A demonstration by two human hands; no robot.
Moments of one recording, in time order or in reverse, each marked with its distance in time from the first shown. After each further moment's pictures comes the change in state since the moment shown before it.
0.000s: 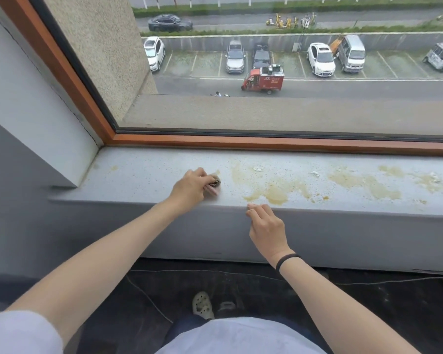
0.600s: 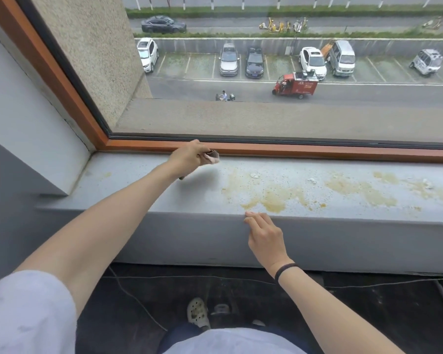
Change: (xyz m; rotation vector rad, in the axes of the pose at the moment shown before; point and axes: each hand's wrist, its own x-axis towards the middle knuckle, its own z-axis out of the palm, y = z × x) left_hand 0.084 -0.024 -0.036 -0.180 -0.015 0.035; right_hand -0.005 0.001 0.006 0.050 -0.019 0.021
